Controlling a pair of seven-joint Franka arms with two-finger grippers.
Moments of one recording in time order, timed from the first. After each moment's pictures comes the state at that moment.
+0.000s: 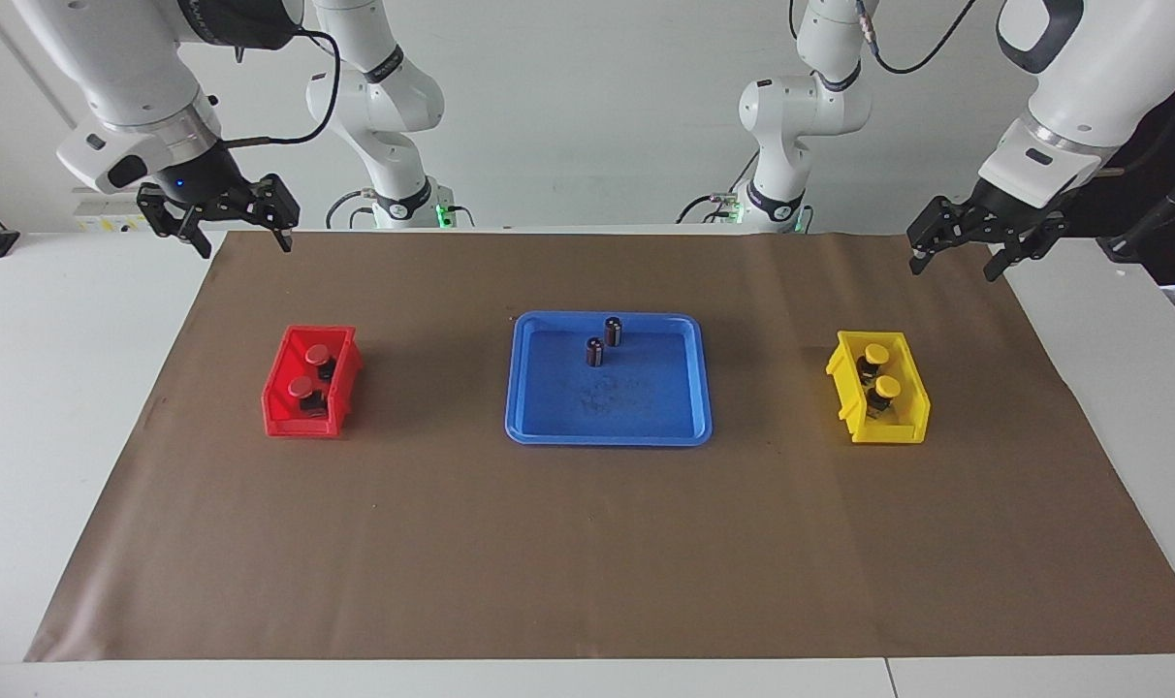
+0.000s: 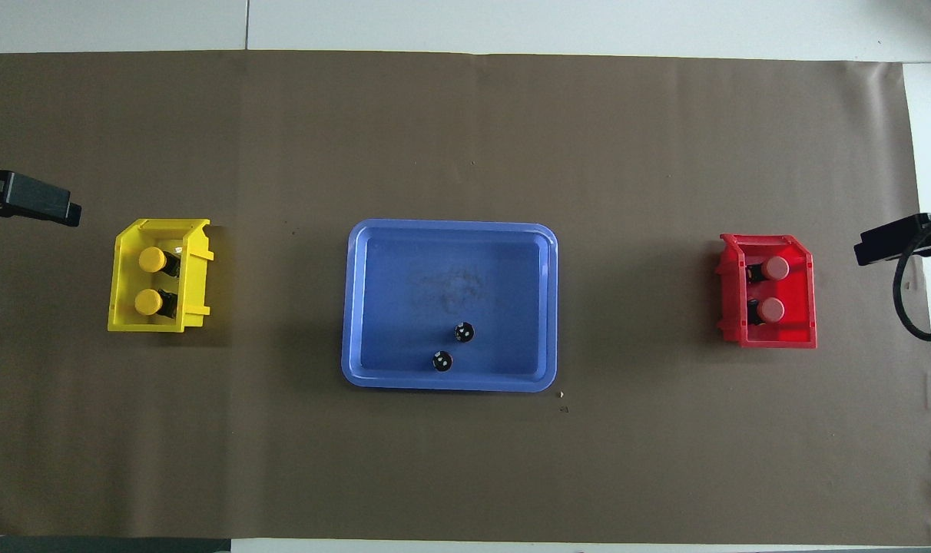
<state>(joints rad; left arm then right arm) -0.09 0.03 0.00 -1.50 -0.04 1.53 0.11 -0.04 -0.03 0.00 -1.57 -0.03 1.47 -0.15</state>
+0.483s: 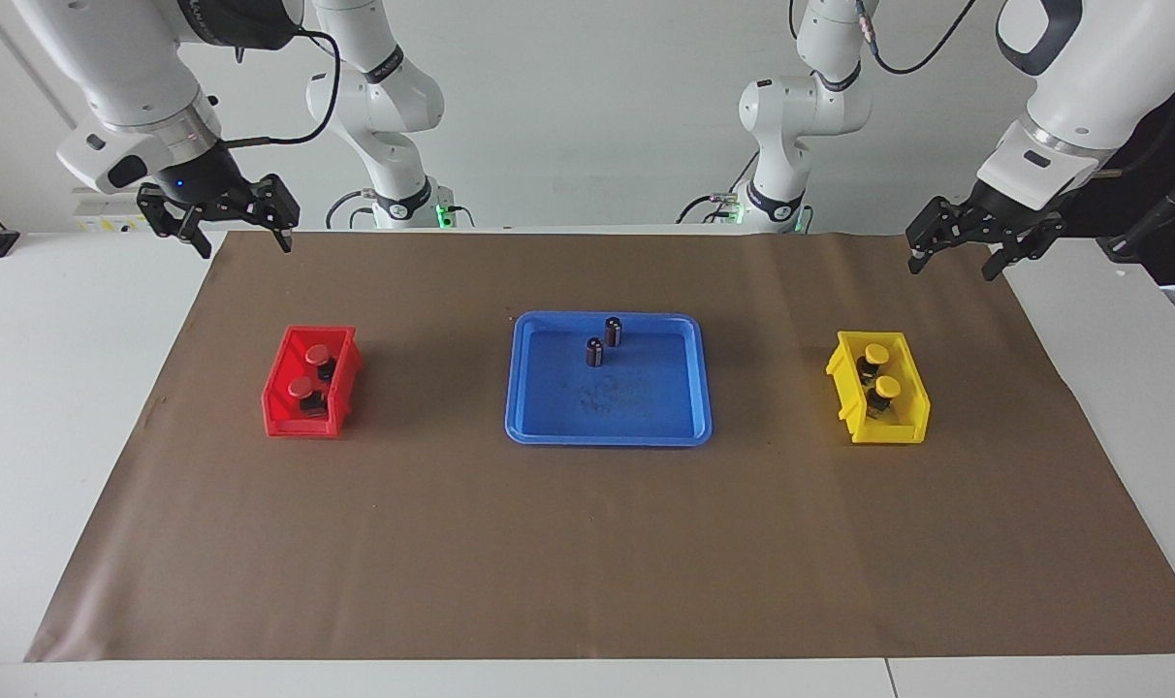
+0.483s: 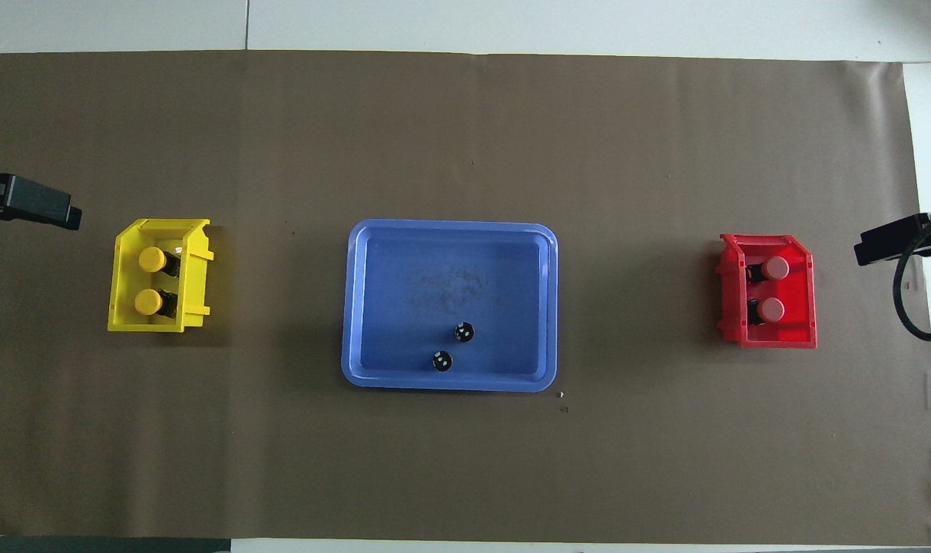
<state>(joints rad) -0.09 0.02 0.01 -1.51 -0.04 1.52 0.11 -0.04 -0.03 0.00 -1.57 -0.03 1.47 -0.15</state>
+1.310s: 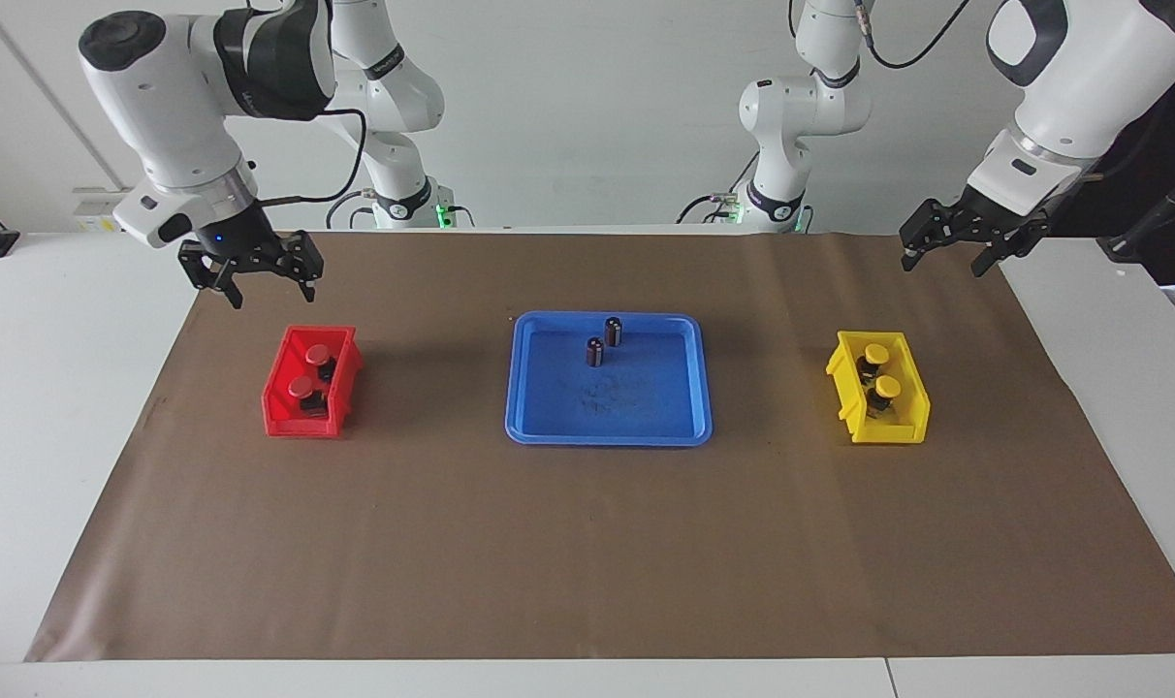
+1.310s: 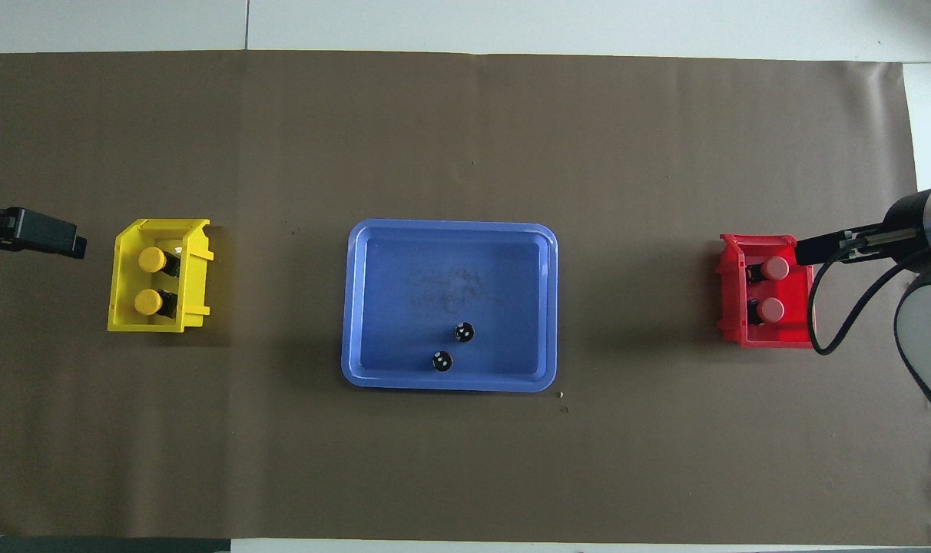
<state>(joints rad) -0.08 -0.05 0.02 -1.67 -0.04 1.58 0.11 -0.06 -0.10 0.00 -1.98 0.02 1.92 -0.17</state>
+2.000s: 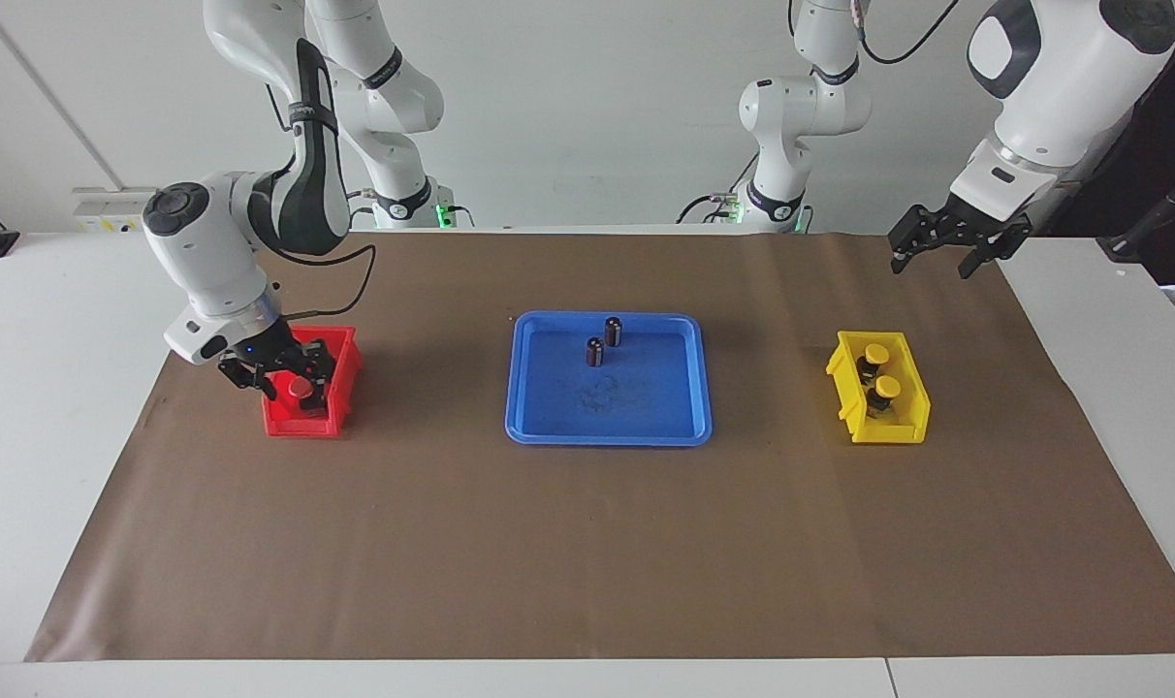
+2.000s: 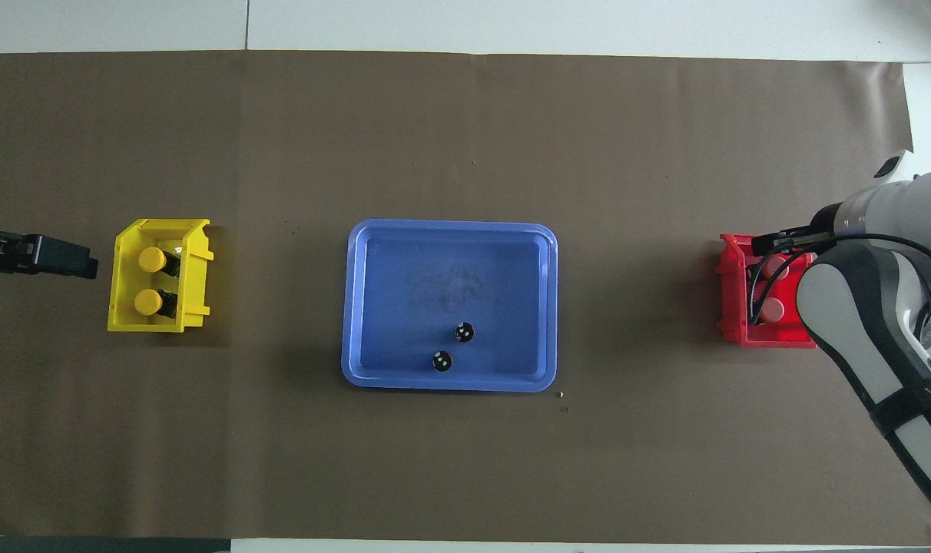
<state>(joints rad) -0.08 -0.11 0.03 -1.79 -0.03 1.64 0.11 -0.11 0.08 0.00 -2.14 0.03 2.30 -0.24</state>
